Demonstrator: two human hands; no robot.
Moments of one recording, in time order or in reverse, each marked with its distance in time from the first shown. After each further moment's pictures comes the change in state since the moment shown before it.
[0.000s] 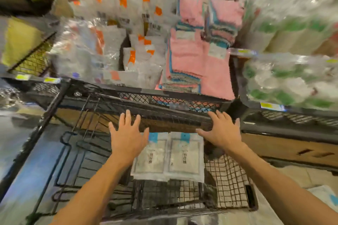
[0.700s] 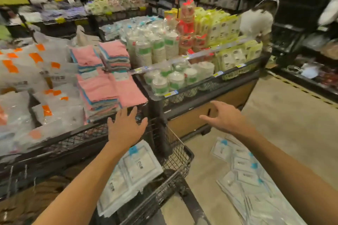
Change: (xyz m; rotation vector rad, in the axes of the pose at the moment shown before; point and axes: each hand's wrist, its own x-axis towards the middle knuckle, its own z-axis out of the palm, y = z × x) left_hand -0.104 0.138 -0.132 -0.137 0.078 0.641; right_hand -0.293 0.118 -0.121 0.196 0.305 0.519
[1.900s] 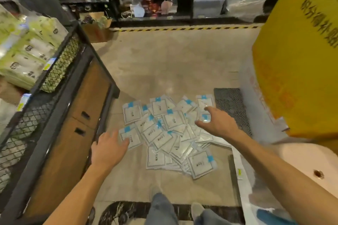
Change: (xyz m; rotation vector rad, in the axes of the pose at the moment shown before) left_hand 0.025 0.511 0.245 0.236 -0.427 0.796; right_hand -0.198 0.474 -0.001 0.293 0.061 1.029
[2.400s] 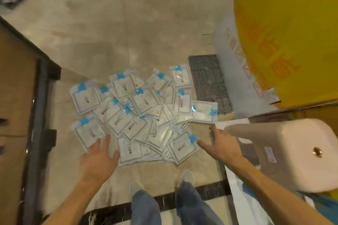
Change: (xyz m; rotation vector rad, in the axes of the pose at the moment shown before) left_hand 0.186 0.007 0.220 0.039 -0.265 0.160; right_hand 0.088 0.102 0.179 -0.017 -0.175 0.471
